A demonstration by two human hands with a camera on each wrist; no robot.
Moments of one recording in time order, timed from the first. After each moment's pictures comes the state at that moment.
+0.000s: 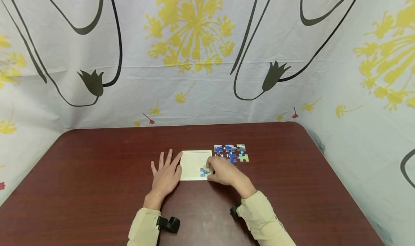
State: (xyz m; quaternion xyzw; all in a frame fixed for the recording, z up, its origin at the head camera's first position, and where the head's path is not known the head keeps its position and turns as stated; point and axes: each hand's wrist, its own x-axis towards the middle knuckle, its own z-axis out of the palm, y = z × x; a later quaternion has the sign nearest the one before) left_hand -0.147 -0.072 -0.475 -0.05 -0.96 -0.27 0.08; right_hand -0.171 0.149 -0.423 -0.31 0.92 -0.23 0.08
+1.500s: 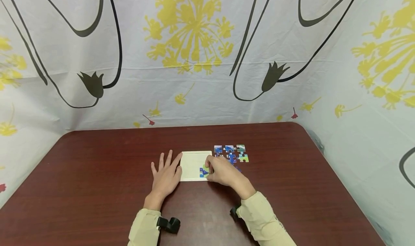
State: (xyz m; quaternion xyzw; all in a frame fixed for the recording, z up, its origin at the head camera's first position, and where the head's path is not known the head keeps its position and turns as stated) left_hand -0.148 -0.071 -0.475 -0.05 -0.96 -0.26 0.08; right_hand -0.172 0.146 -0.423 -0.31 0.91 -0.26 0.06
